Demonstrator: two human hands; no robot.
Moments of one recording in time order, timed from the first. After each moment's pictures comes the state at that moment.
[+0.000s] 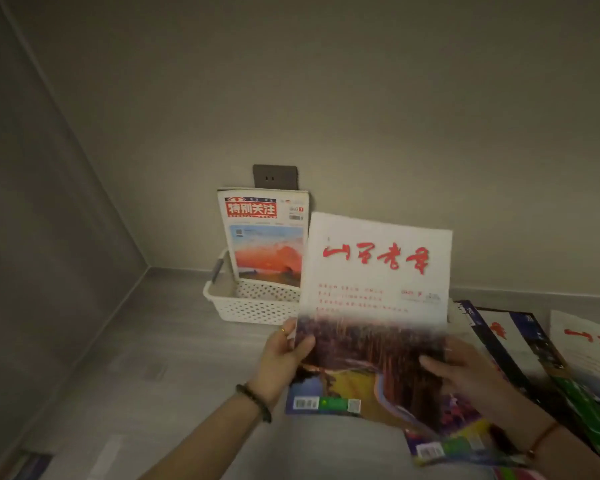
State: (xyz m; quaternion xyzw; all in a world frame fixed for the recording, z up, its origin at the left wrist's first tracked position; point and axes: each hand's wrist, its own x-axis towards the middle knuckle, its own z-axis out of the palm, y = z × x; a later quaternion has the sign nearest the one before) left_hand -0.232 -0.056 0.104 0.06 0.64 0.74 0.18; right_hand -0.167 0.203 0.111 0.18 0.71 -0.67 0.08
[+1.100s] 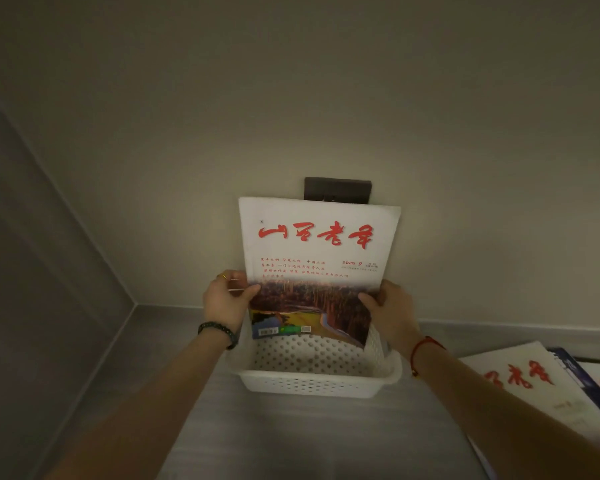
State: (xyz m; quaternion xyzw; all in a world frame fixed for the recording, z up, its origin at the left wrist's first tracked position) left_hand -0.498 -0.168 0.077 -0.07 0.83 0.55 -0.03; right_hand -0.440 0.066 0.067 0.19 0.88 -0.42 -0.11
